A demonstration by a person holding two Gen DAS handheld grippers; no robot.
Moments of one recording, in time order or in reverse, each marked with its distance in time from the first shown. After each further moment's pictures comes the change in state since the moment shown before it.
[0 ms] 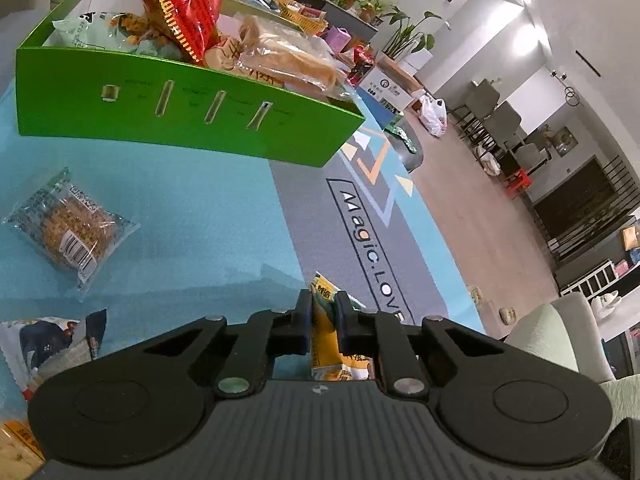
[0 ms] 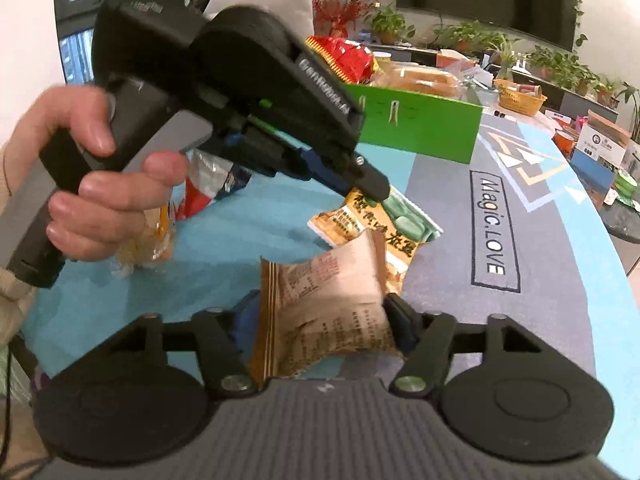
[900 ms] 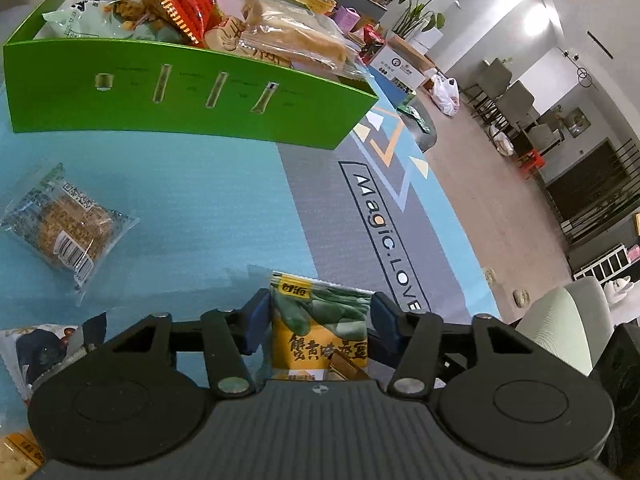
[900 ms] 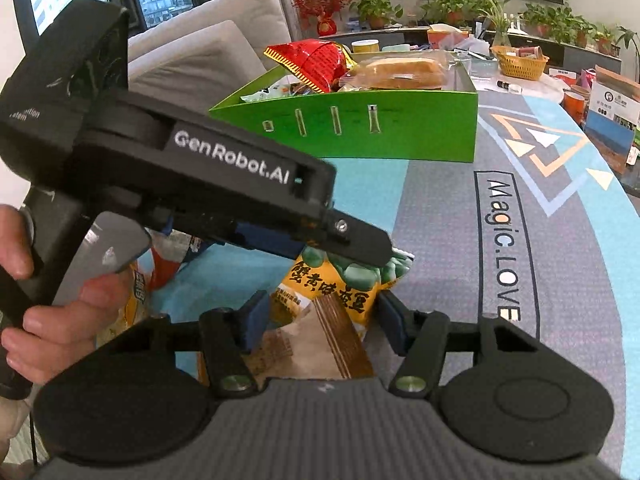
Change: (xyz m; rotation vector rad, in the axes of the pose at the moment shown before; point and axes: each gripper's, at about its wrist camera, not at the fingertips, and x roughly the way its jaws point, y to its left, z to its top) left arm 0.014 -0.001 0.003 0.012 0.069 0.049; right arm 0.032 -0.035 0.035 0.150 0.028 0.089
